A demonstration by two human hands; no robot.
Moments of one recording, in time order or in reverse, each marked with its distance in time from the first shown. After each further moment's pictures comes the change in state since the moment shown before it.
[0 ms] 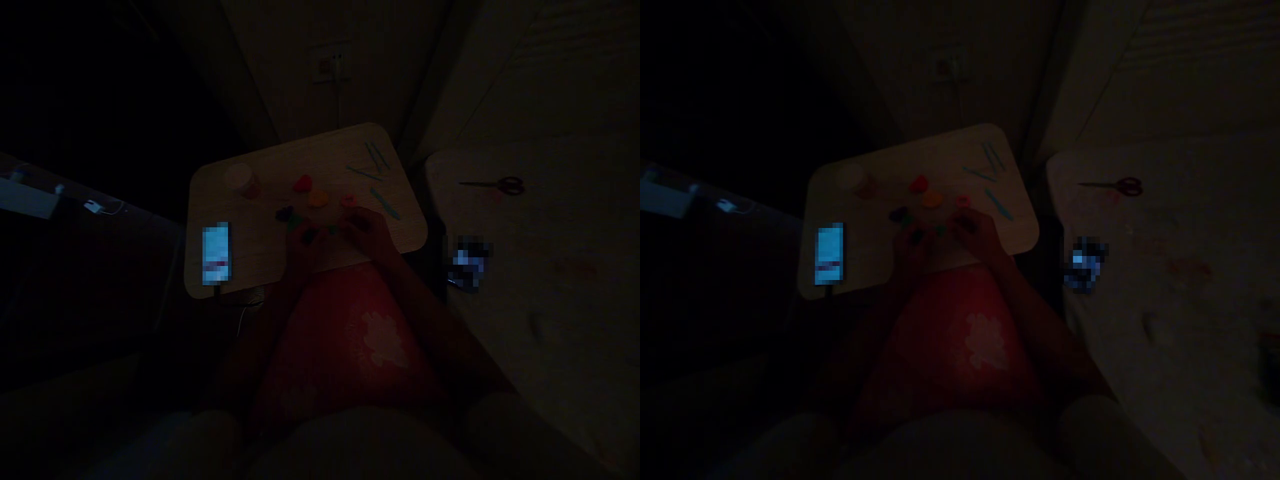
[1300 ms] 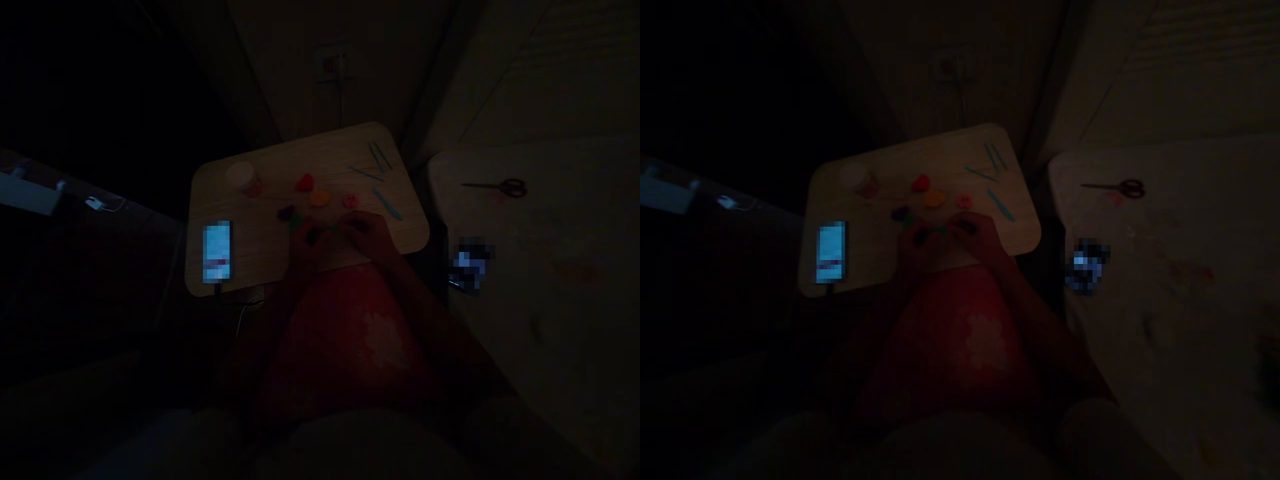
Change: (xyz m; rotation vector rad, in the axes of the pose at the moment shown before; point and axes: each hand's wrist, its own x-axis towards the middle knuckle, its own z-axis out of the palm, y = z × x) left_hand 0.000 0.000 0.000 0.019 -0.063 0.062; right_hand -0.002 -0.003 -0.001 -0.093 -0.013 -0.037
